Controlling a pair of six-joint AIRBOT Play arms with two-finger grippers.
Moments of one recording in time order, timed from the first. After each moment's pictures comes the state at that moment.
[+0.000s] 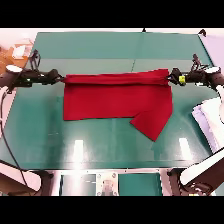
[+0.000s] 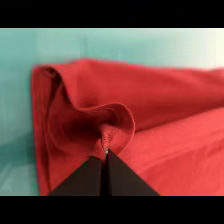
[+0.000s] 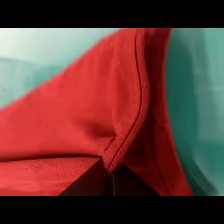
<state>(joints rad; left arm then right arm) 0.20 -1.76 1.40 0.63 -0.93 -0.98 -0.36 -1.92 1.60 -0.73 0.98 1.19</state>
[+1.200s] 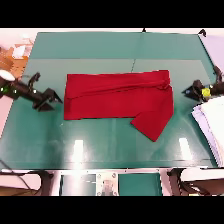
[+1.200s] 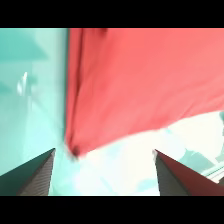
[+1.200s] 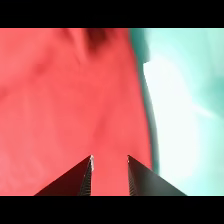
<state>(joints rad) 0.27 -1.51 1.13 0.96 -1.39 -1.38 -0.59 -1.52 1.23 -0.93 1.29 1.31</state>
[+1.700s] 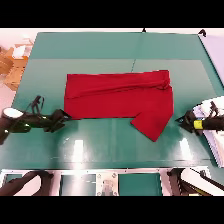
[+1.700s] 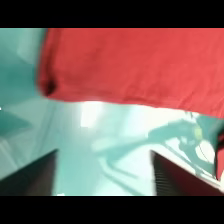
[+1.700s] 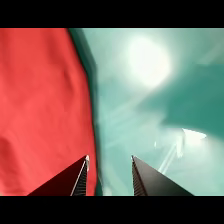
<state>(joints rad) 0.16 -1.08 0.51 0.71 -0.92 -1.35 -0.68 -1.14 0.58 -0.93 1.08 1.35</state>
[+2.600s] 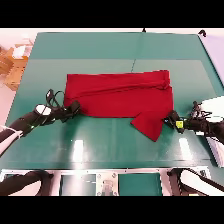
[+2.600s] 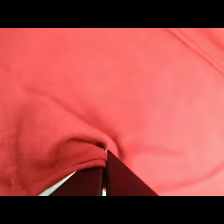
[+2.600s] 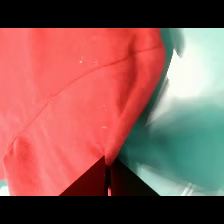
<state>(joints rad) -0.19 -1.24 0.61 0.63 -0.42 -1.56 -0.45 -1.19 0.44 -0.71 0.85 1.23</state>
